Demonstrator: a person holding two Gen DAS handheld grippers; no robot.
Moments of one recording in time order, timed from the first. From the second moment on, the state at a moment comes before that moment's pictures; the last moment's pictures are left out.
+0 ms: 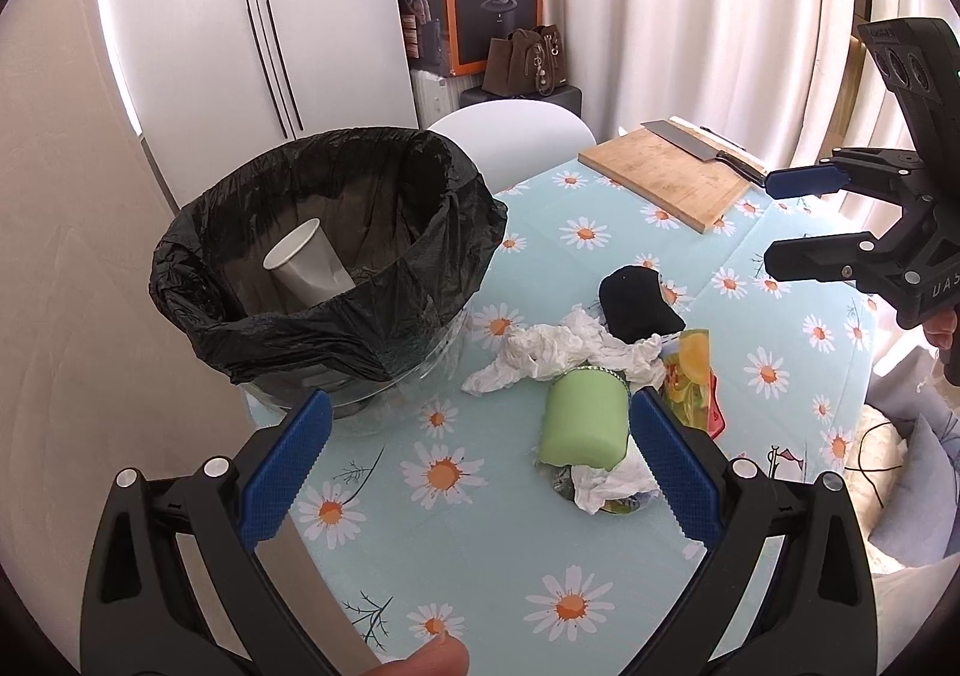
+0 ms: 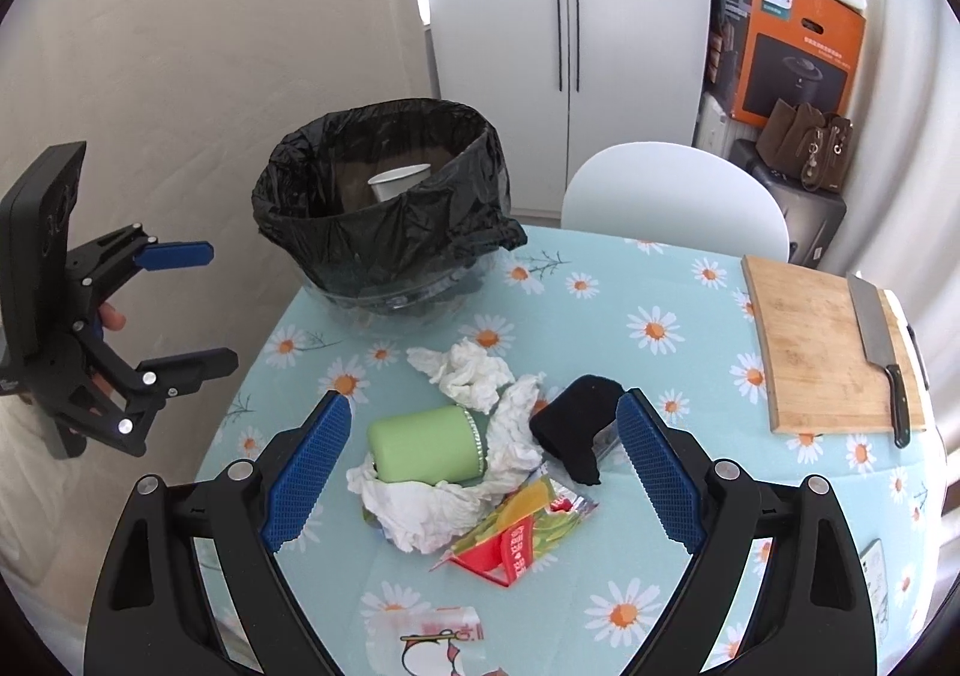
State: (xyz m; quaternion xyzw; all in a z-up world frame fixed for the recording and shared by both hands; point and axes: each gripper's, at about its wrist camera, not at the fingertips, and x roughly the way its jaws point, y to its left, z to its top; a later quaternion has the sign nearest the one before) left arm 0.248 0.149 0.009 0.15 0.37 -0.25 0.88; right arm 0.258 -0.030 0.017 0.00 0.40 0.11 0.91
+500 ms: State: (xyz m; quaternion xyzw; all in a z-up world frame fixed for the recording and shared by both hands) left arm 0.212 0.101 -0.007 0.13 0.41 -0.22 0.88; right arm 0.259 -0.082 -0.003 -0.01 0.43 0.16 0.89
